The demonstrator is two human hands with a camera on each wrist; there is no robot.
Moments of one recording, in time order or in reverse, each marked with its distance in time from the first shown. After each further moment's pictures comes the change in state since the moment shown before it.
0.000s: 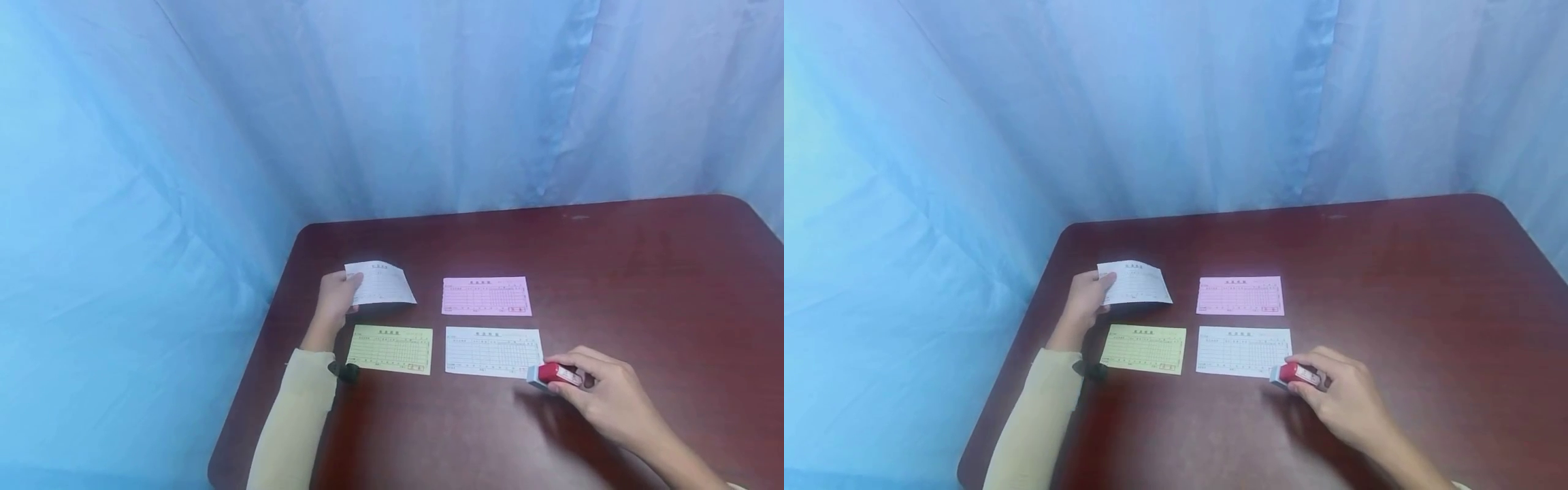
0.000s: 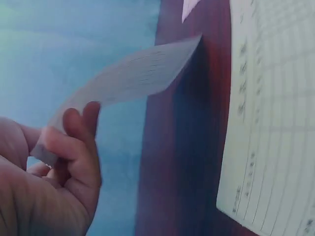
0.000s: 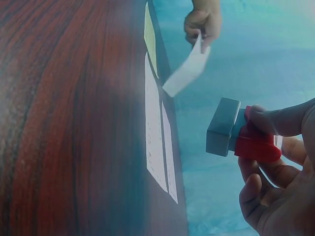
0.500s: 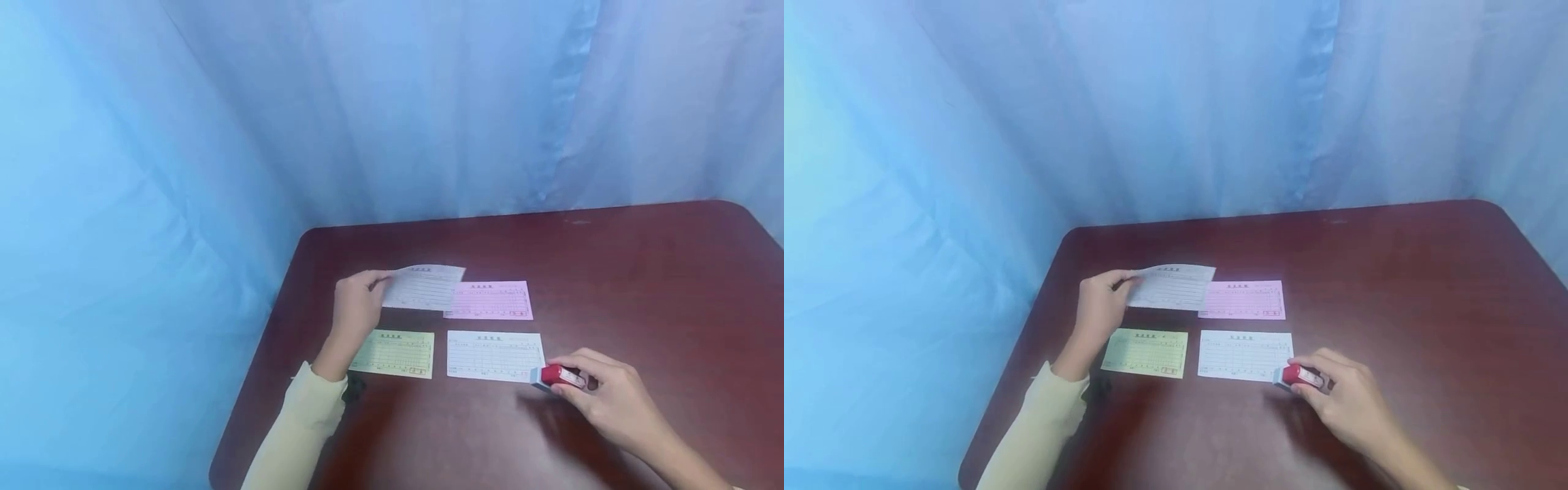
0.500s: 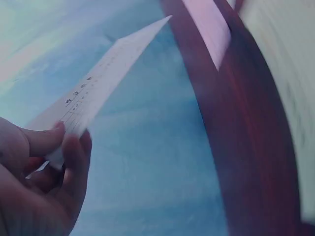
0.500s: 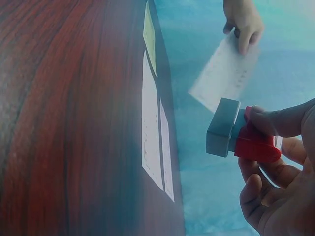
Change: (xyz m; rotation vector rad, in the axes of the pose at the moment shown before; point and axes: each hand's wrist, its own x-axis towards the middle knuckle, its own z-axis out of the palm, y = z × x) left_hand -0.060 0.048 0.021 0.378 0.097 0.588; right_hand -0.001 0.002 -0.003 -0.019 0.014 -0.015
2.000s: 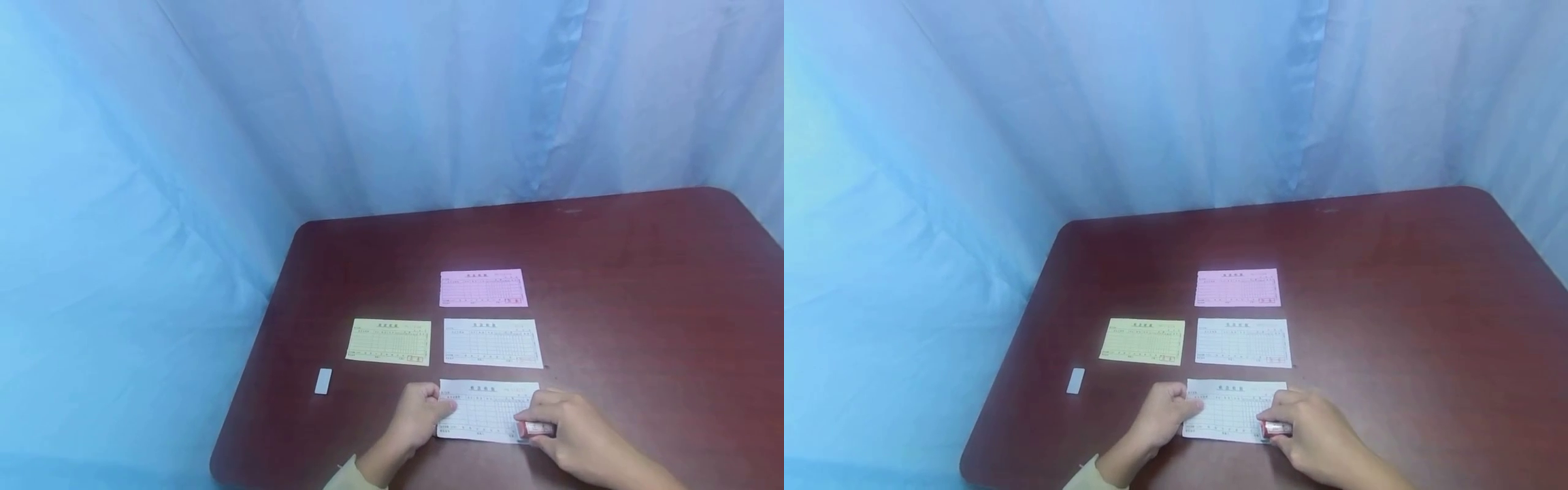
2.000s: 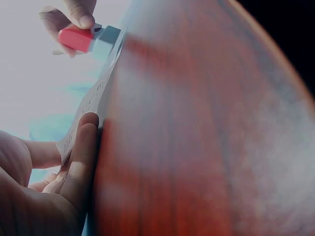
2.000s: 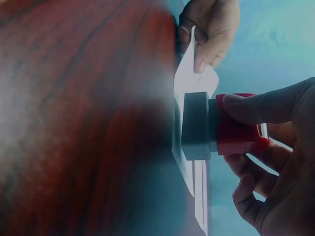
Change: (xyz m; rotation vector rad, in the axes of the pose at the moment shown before) left_hand -0.156 0.016 0.084 -0.562 -0.444 -0.542; right_hand -0.039 -0.007 0.043 0.031 -0.216 -0.264
